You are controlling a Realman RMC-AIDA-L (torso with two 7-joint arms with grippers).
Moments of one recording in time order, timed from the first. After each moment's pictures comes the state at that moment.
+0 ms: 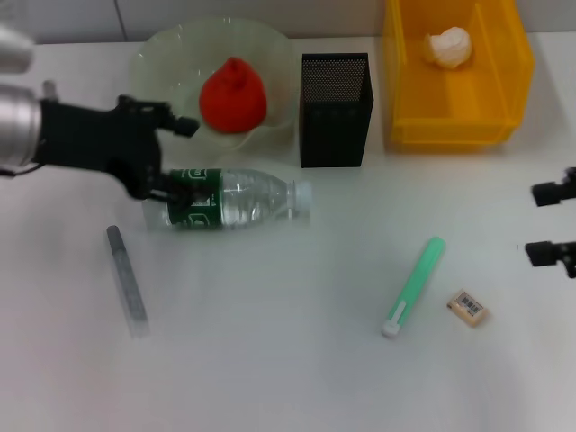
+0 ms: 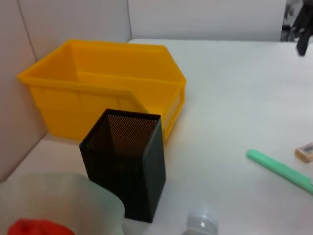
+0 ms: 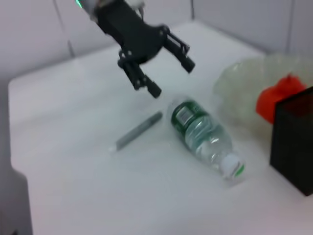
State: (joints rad) left arm -0.54 -2.07 0.90 1.14 2.19 1.60 -1.55; right arm 0.40 2.04 -0.65 -1.36 -2.17 -2.01 1.71
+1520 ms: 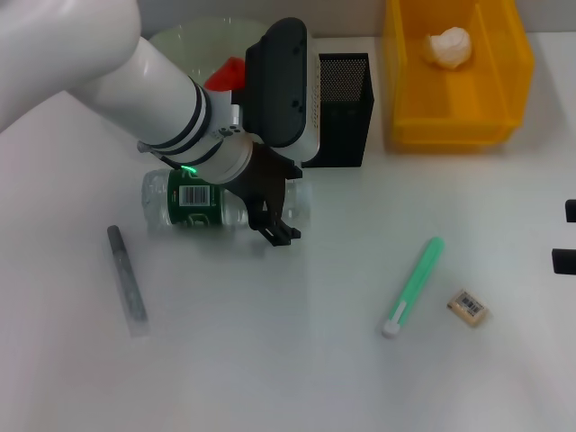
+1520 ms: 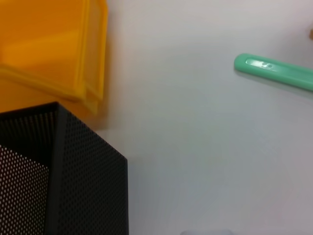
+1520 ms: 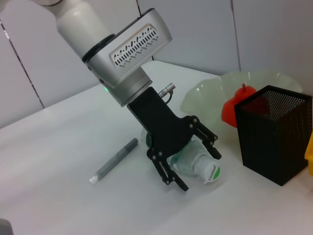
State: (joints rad) left arm -0.88 -2.08 1.66 0.84 2.37 1.06 -1.79; right arm 0.31 2.08 -0.47 -1.27 -2.16 -2.01 1.65
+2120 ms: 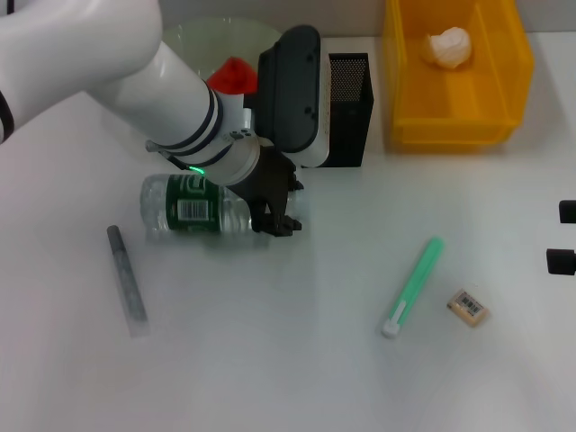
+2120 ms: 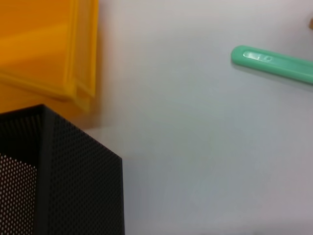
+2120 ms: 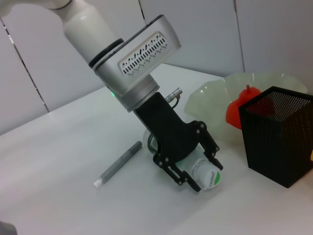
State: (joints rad) left arm -0.92 -2.08 1.71 0.79 2.37 1.04 -1.82; right arm 0.32 2.08 -0.47 -1.25 -2.16 -2.01 1.65
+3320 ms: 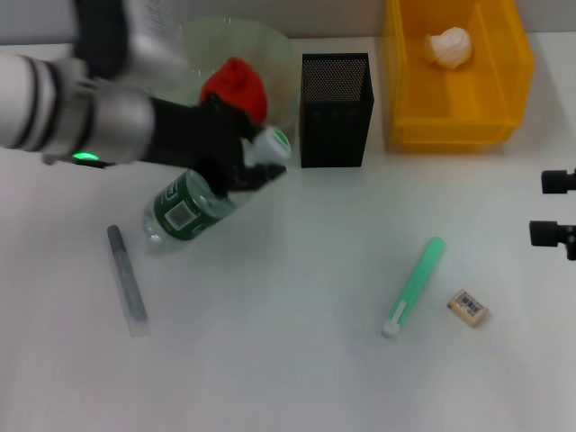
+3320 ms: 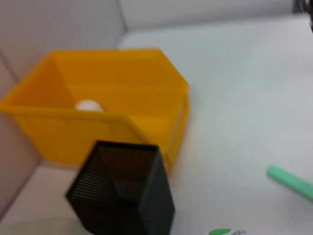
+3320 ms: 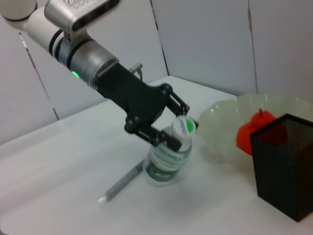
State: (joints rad) left arm -0.51 -2.07 1.38 1.28 2.14 1.26 -1.76; right arm 0.39 2.08 -0.47 -1.24 -2.15 -2.01 1.65
